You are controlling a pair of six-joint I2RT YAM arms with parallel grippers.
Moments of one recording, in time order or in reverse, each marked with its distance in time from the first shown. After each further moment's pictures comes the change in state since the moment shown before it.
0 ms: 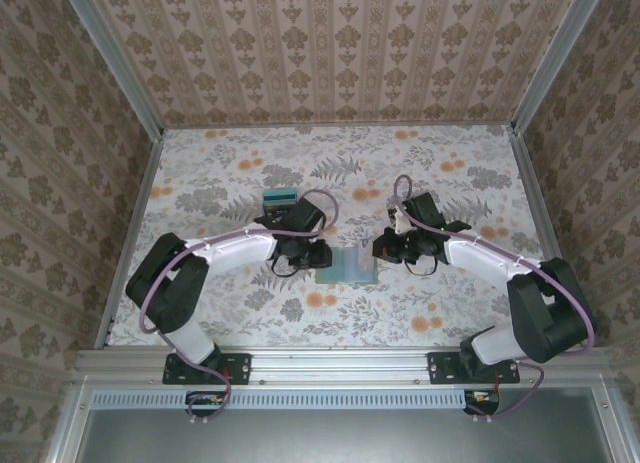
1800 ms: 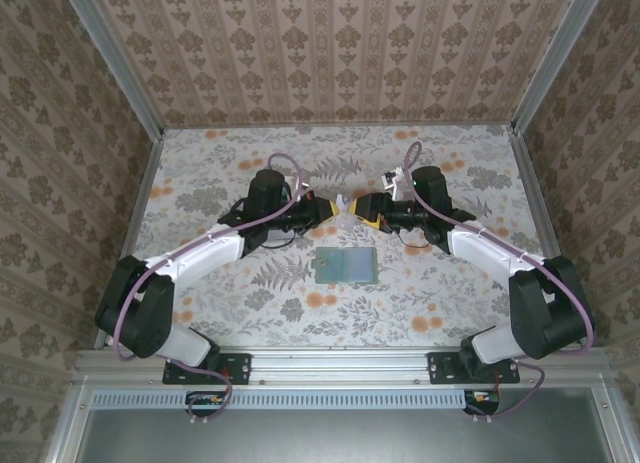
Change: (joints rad) left arm 0.162 -0.178 -0.082 0.510 0.354 -0.276; right arm -0.047 0.024 0.076 0.385 -0.257 0.185
